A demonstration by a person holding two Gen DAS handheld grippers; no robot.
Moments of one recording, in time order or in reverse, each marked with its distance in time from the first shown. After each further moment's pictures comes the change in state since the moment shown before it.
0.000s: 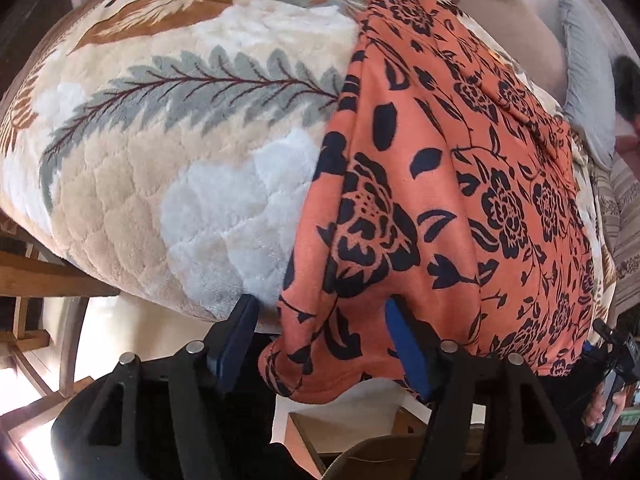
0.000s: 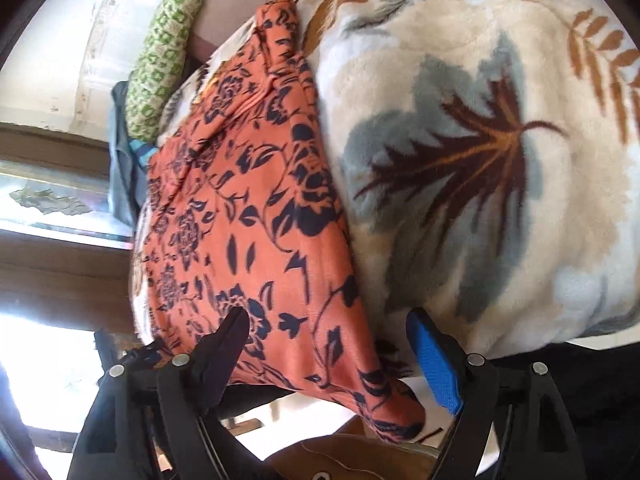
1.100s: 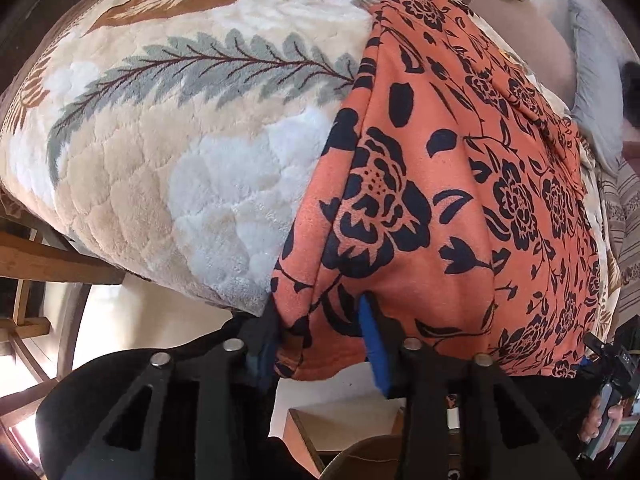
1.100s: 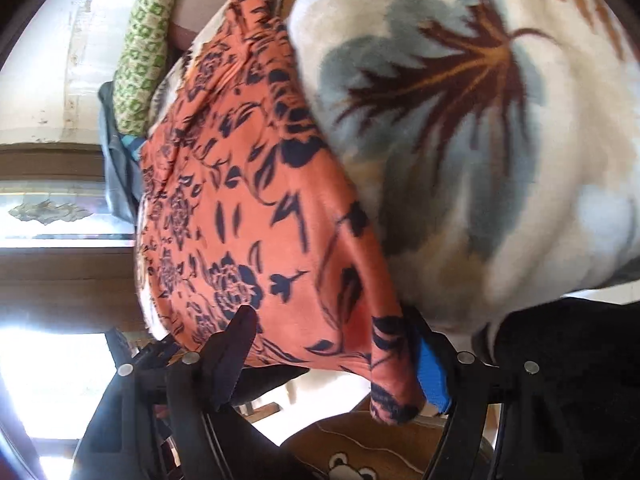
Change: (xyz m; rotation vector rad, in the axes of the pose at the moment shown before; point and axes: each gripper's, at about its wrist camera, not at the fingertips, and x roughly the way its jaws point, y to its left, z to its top) left arm -0.013 0.025 -0.010 -0.040 0.006 0.027; right arm 0.016 -0.001 -0.021 0.053 0.035 -0.064
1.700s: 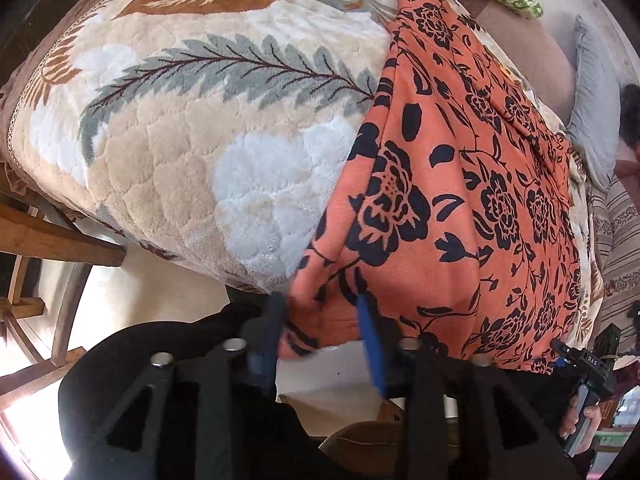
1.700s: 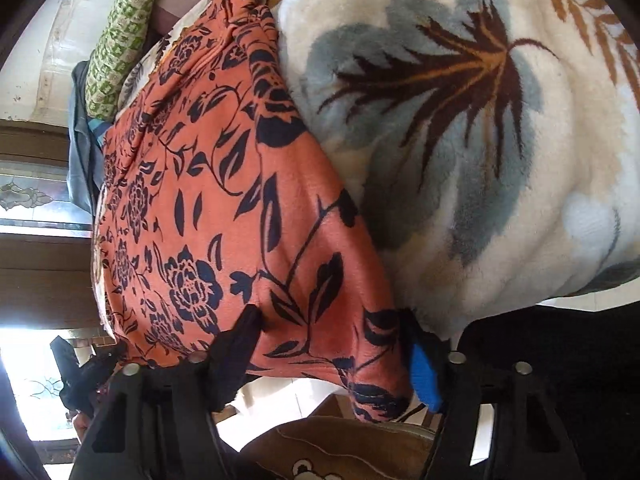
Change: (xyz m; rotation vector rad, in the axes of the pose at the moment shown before) left arm -0.041 0.041 -0.011 -0.067 0.021 -0.050; right arm -0.006 -0.006 -0.004 0.014 0.001 -0.158
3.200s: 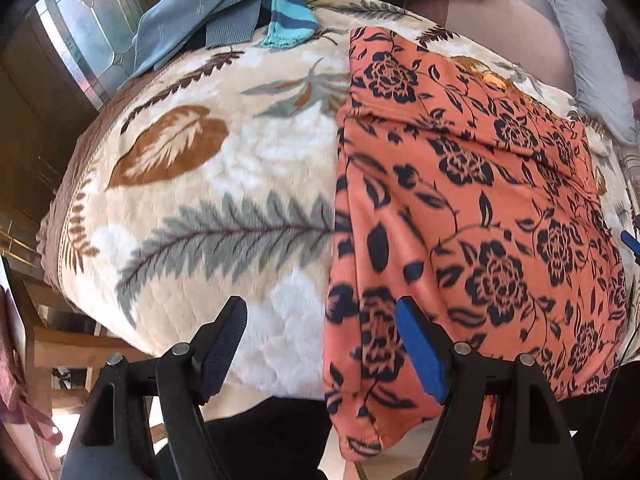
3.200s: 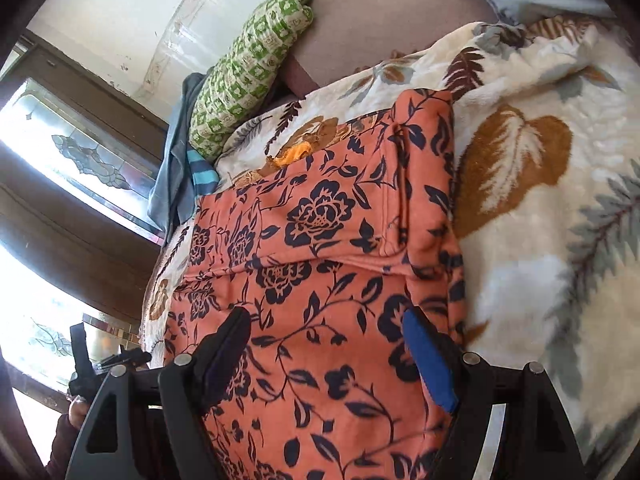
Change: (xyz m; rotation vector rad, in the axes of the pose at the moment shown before) left arm -0.029 -0.079 0.051 0.237 -0.165 0.261; right arm -0.023 0.101 0.147 -0.345 -0.260 0.267
